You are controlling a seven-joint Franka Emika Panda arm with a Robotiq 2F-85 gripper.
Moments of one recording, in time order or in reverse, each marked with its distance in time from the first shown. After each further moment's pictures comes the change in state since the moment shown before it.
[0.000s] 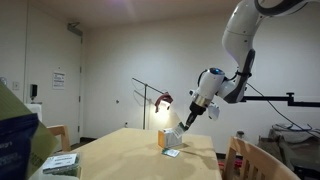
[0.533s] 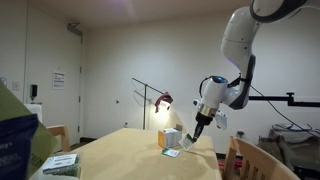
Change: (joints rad) arm -0.003 0.065 0.000 -0.026 -0.087 0.000 0.042
